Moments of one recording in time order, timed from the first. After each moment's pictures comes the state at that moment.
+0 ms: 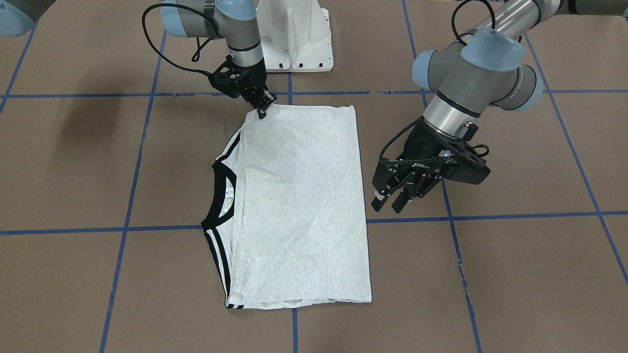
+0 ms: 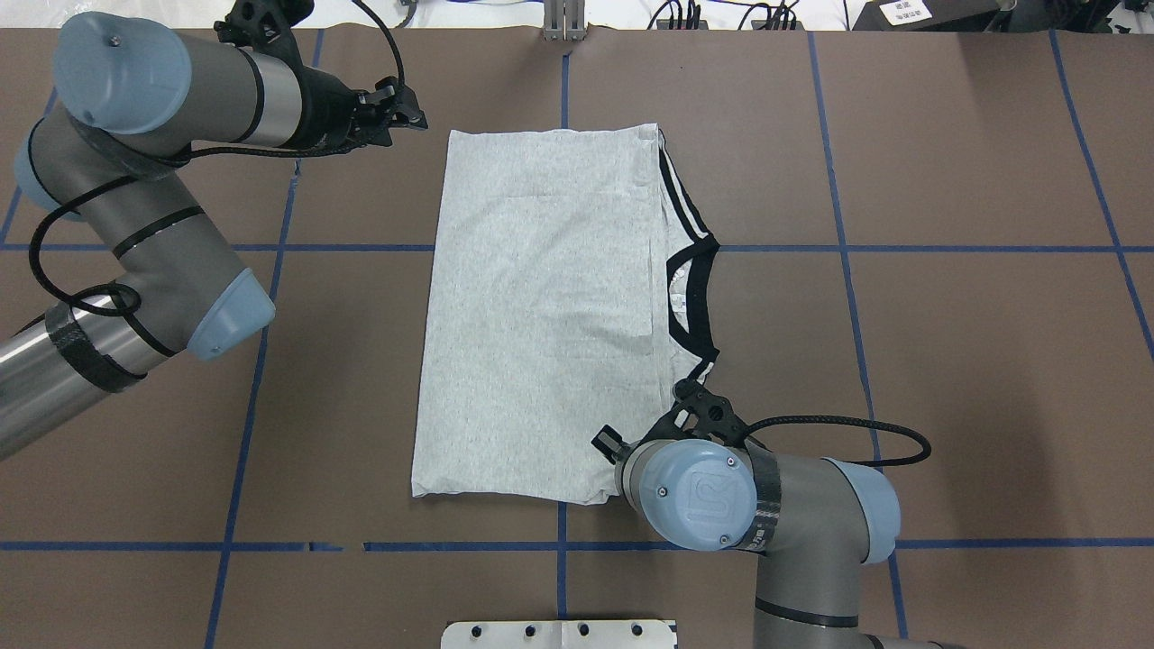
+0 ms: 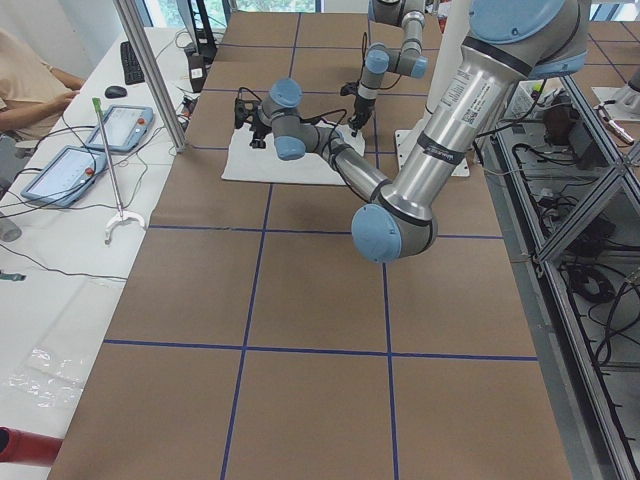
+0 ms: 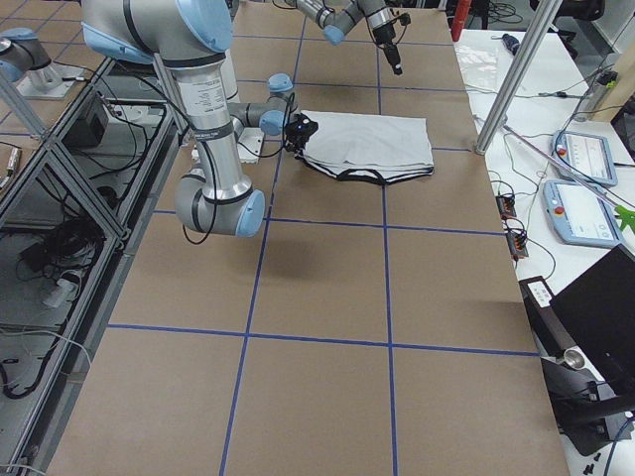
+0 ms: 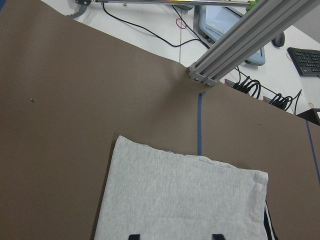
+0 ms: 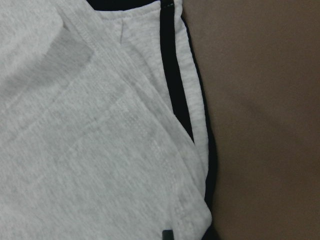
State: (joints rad) left arm -0.84 -2.12 -1.60 -2.28 -1.87 -1.40; right arm 0.21 -1.10 1.85 -1.46 1.53 2.15
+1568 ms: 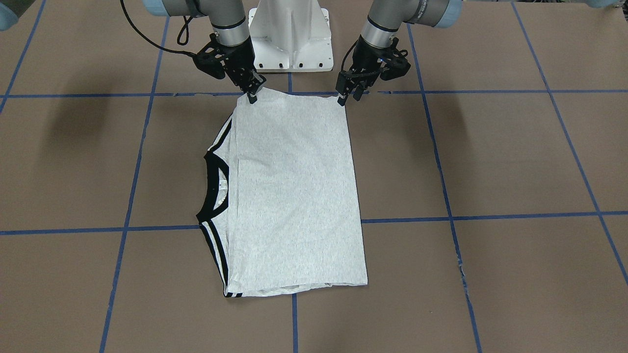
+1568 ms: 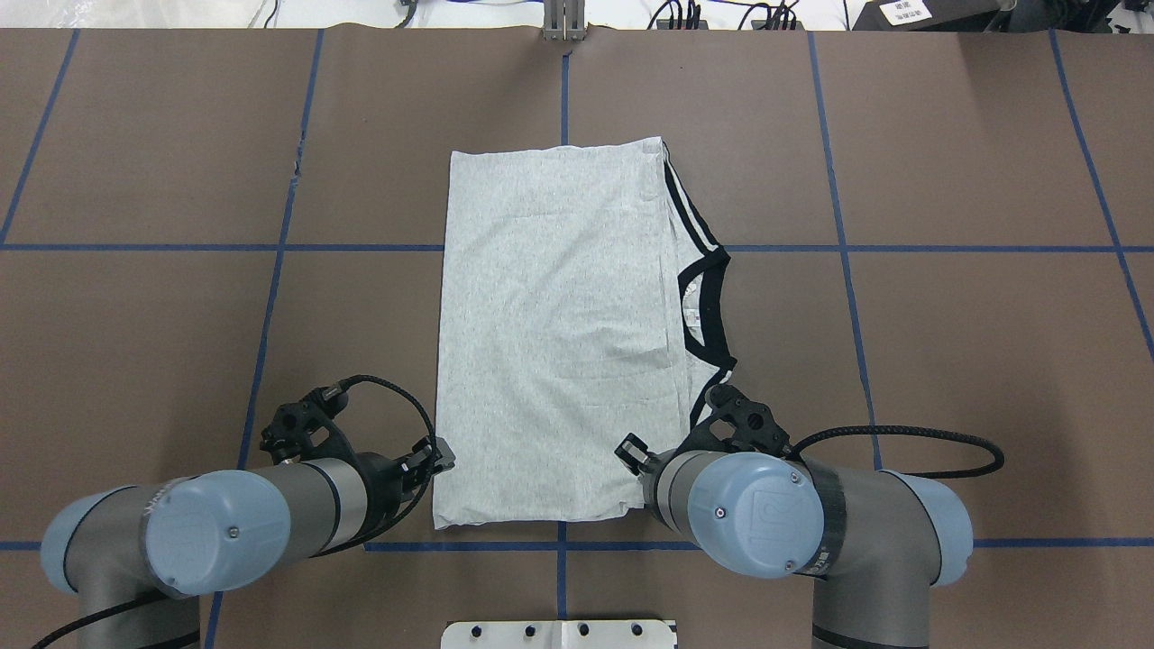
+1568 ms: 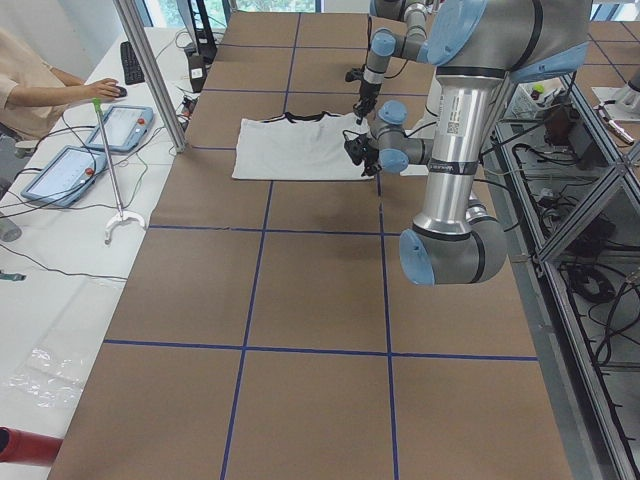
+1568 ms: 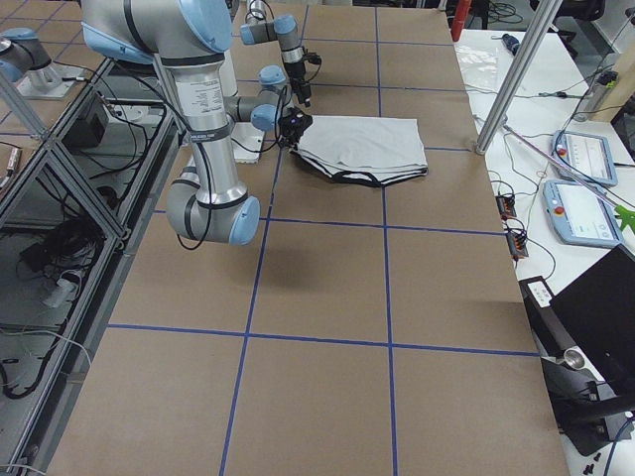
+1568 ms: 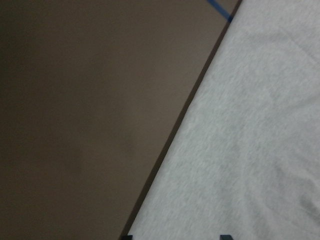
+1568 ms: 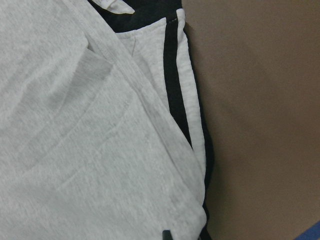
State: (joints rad) left arm -0.20 -1.81 -2.00 -1.97 -1.49 -2.03; right arm 0.20 -1.17 2.00 -1.51 1.52 2.15
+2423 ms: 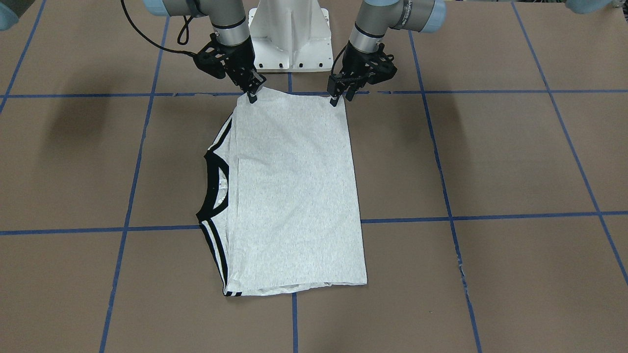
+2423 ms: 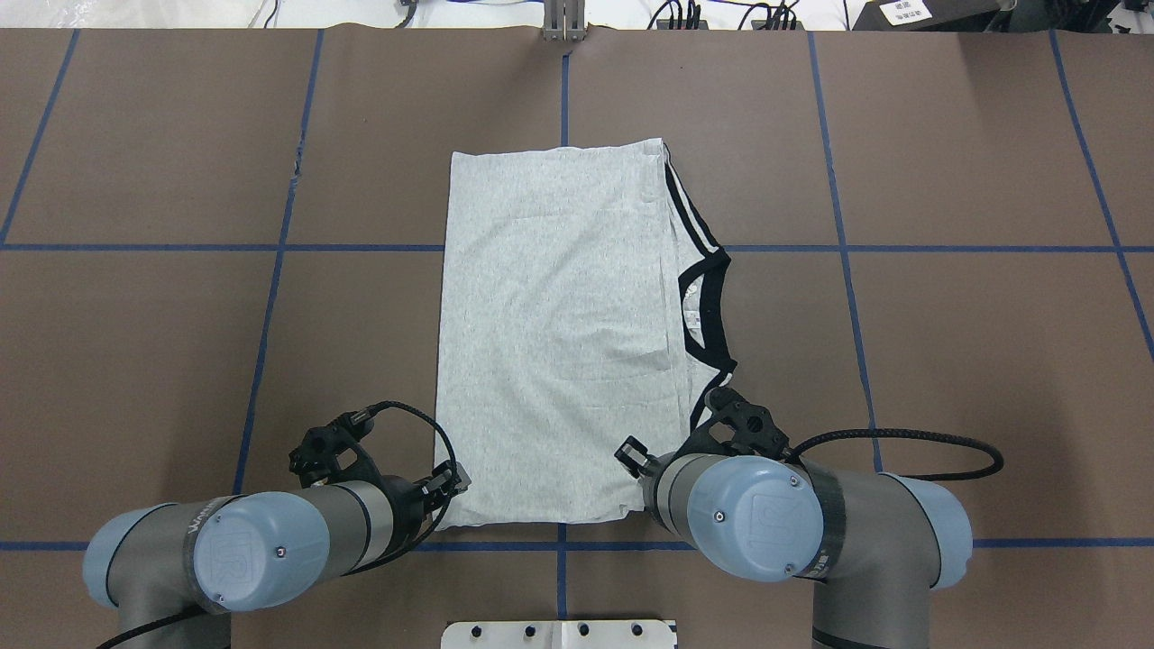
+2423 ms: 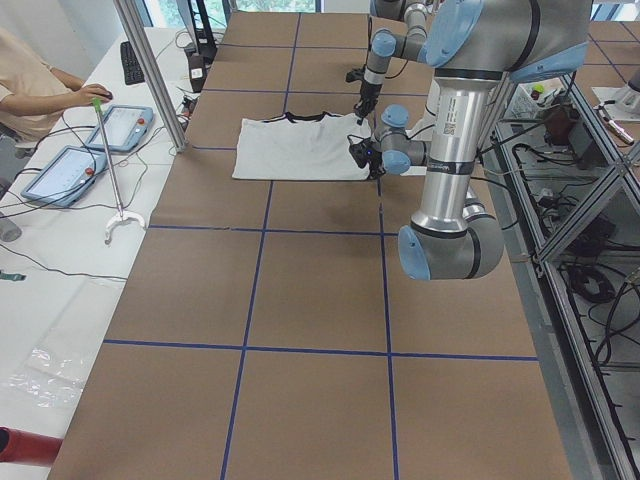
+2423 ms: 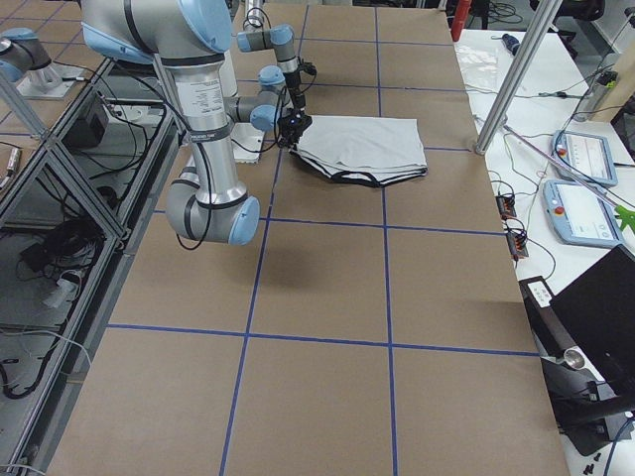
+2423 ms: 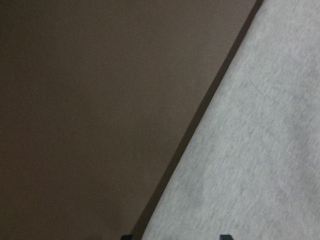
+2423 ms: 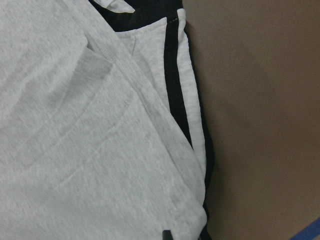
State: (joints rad) left arm -0.17 -1.84 -1.94 -1.97 -1.49 -2.04; right arm 0.19 -1.17 2.00 -1.51 1.52 2.15
